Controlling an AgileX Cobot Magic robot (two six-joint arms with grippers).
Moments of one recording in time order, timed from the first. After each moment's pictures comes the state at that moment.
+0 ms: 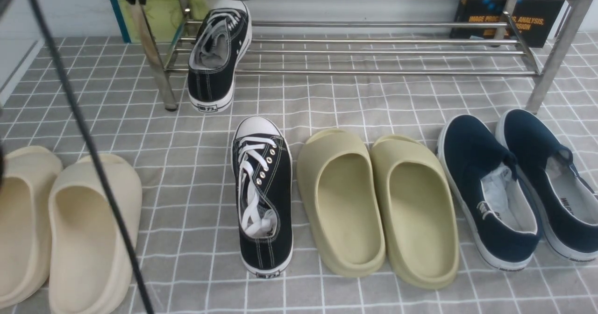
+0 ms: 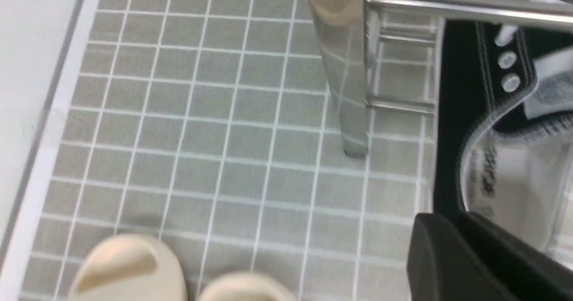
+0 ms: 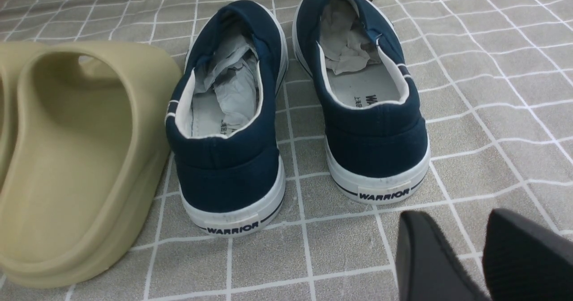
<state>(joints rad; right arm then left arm) -0.04 -0.01 0.02 0.03 0.39 0.13 -0.25 1.95 -2.16 0.33 1.25 -0.37</state>
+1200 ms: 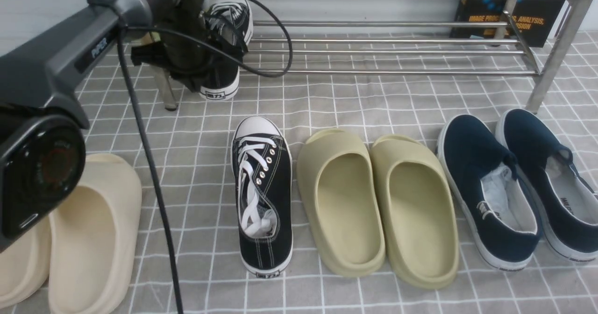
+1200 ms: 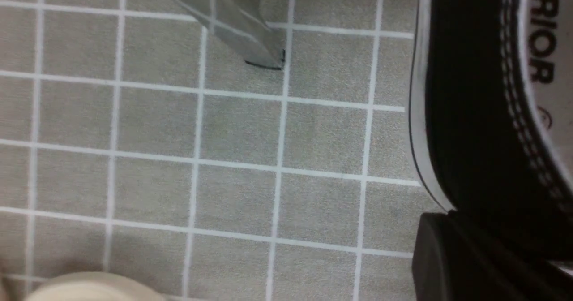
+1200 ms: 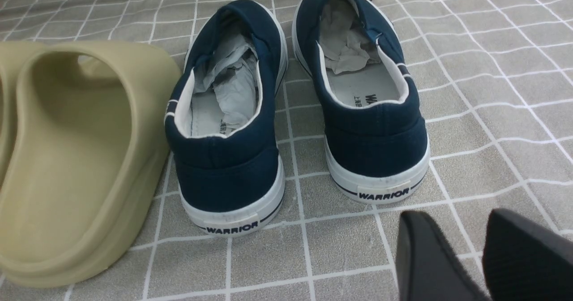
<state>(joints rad) -0.04 -0.01 0.02 0.03 0.39 0.13 -0.25 2.20 -2.13 0.22 1.14 -0.41</state>
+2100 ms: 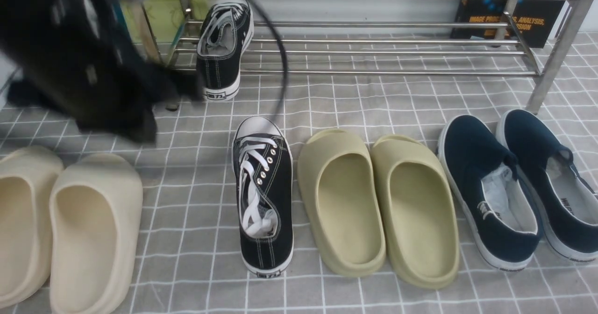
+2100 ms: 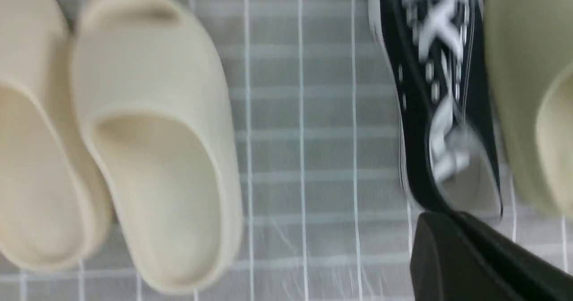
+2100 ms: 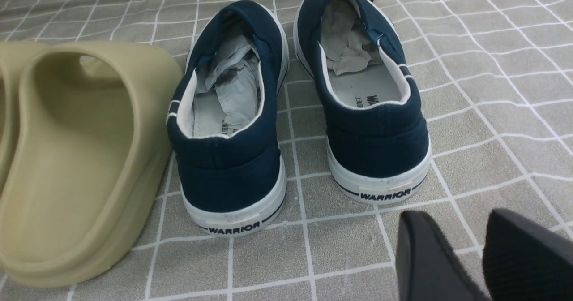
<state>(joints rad) -0.04 -0.01 0.02 0.03 0.39 0.13 -0.47 1.32 -1.32 0.10 1.22 -0.47</state>
